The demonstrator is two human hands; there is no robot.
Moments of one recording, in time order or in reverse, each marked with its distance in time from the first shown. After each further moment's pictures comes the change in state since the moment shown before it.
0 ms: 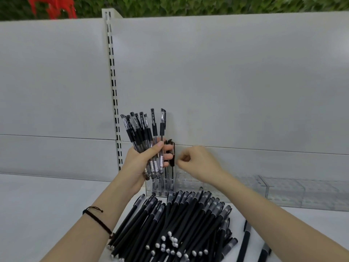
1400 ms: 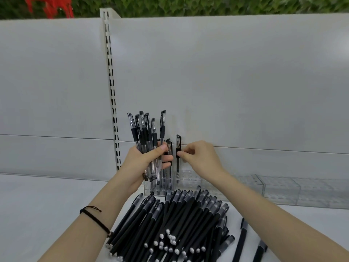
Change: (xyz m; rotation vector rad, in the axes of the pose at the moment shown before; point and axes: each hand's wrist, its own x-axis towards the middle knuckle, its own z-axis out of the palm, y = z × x) left_hand 0.000 0.000 0.001 0.067 -0.004 -0.048; right_hand 0.004 0.012 0.002 0.151 0.197 0.046
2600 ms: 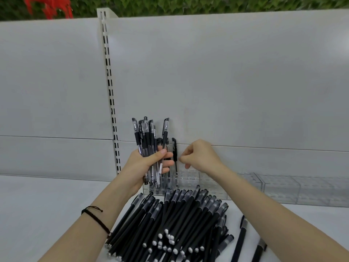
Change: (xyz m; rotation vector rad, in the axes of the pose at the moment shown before) left_hand 0.002 -0.008 -0.001 0.045 -0.022 -0.062; right_hand 0.008 -0.003 -0.006 -0.053 -0.178 0.163
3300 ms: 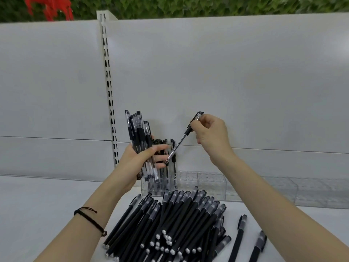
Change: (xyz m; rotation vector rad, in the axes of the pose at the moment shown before) left_hand 0.002 0.007 -0.007 0.106 -0.017 0.161; right_hand -0.005 -0.026 -0.038 0.686 0.424 -0.125
